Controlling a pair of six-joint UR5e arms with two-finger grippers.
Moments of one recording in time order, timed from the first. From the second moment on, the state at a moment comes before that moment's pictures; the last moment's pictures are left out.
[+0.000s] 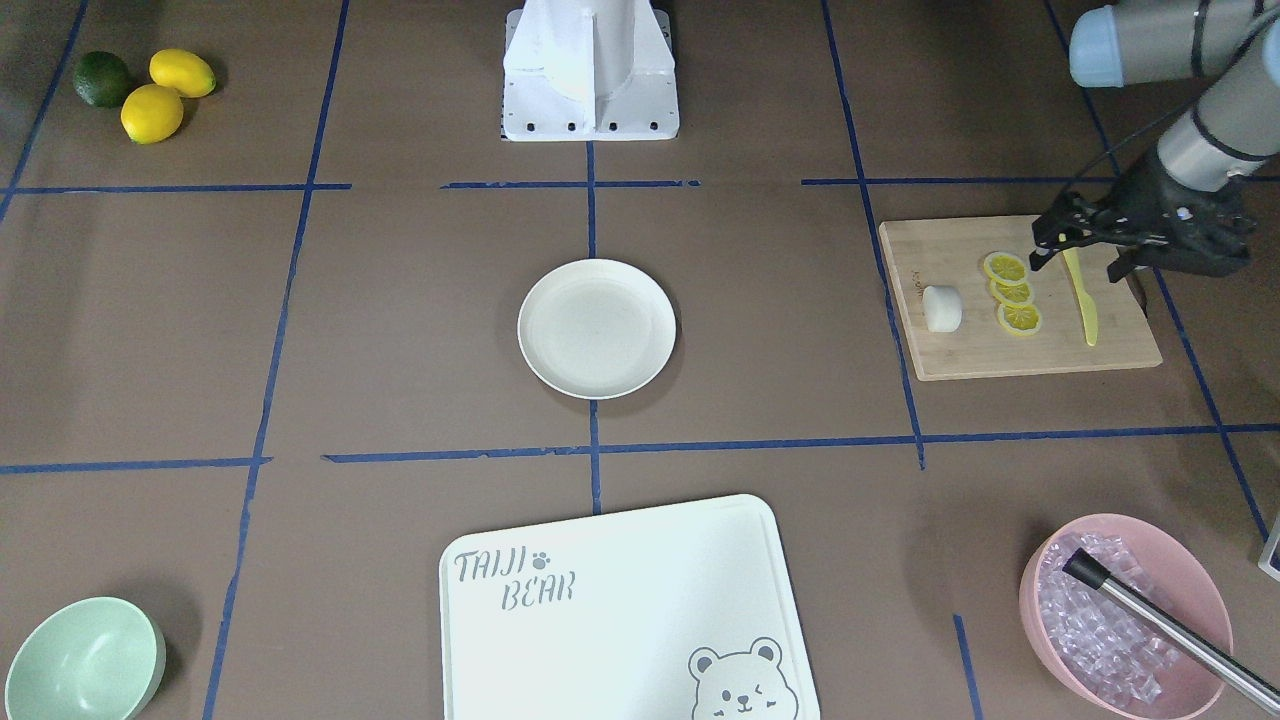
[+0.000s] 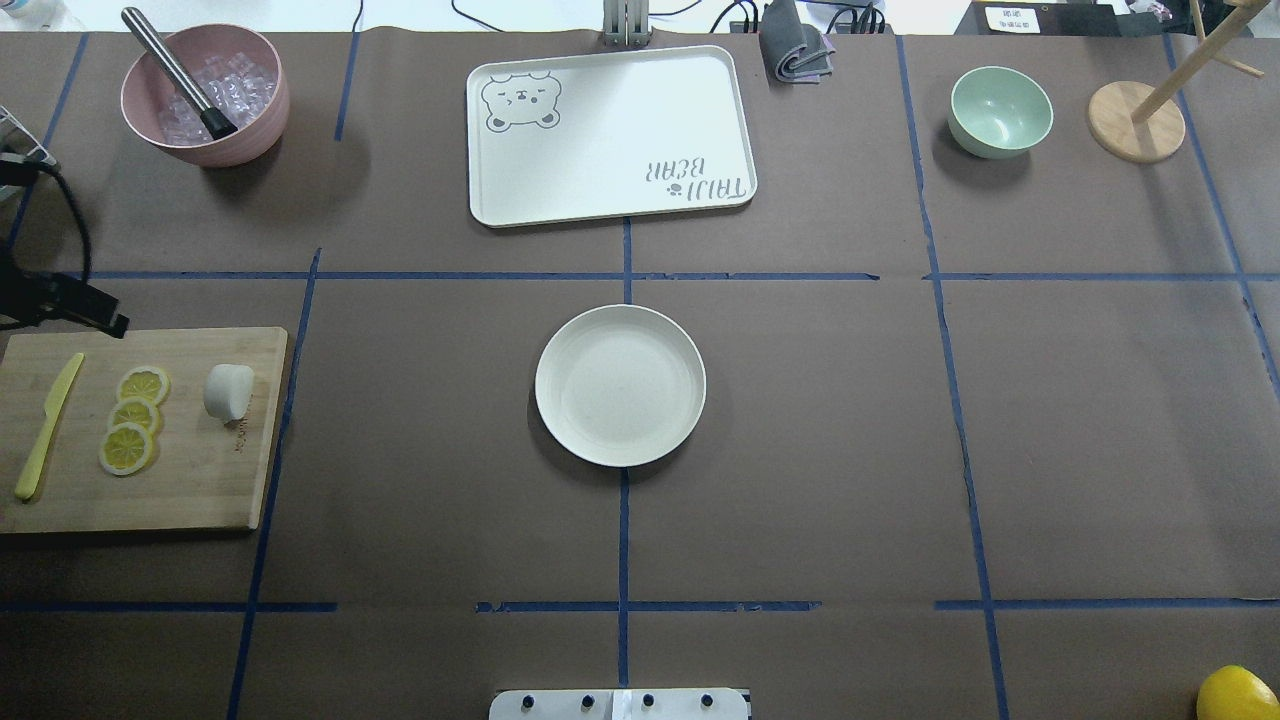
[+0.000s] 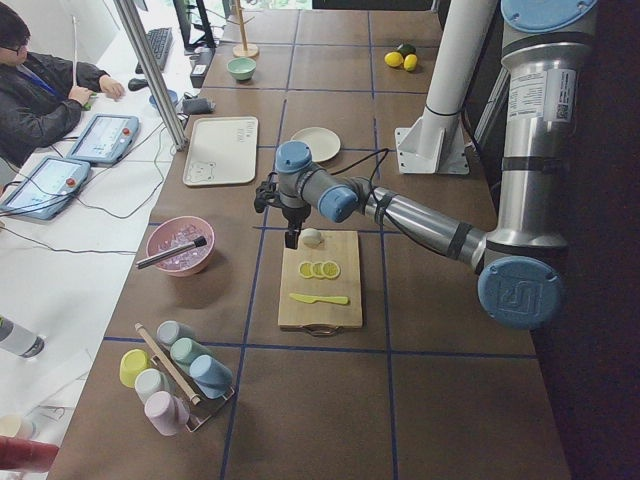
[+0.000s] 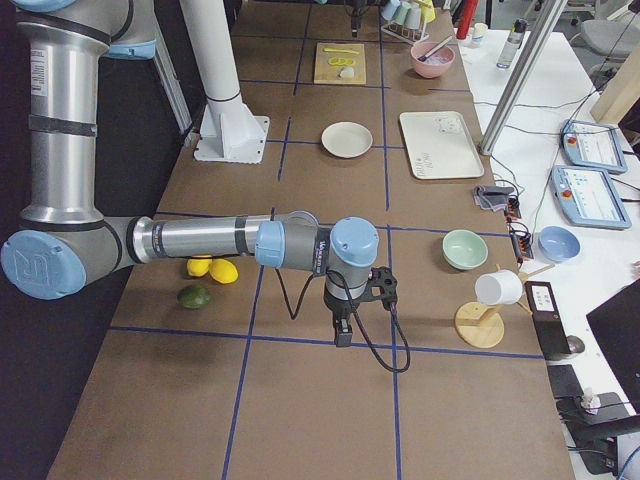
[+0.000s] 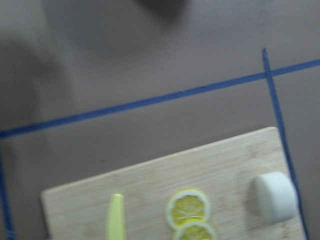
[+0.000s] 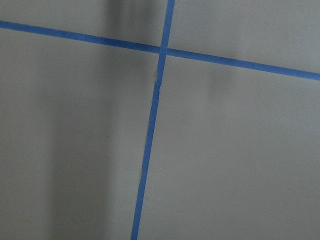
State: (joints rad) left arm -1.00 -1.58 -1.93 -1.78 -2.22 -0.65; right arm 1.58 -1.67 1.77 -1.74 2.28 -0.20
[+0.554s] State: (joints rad) left arm -0.85 -1.65 -1.79 -1.94 -2.12 -0.80; right arm 1.58 -1.67 1.77 -1.74 2.28 -0.20
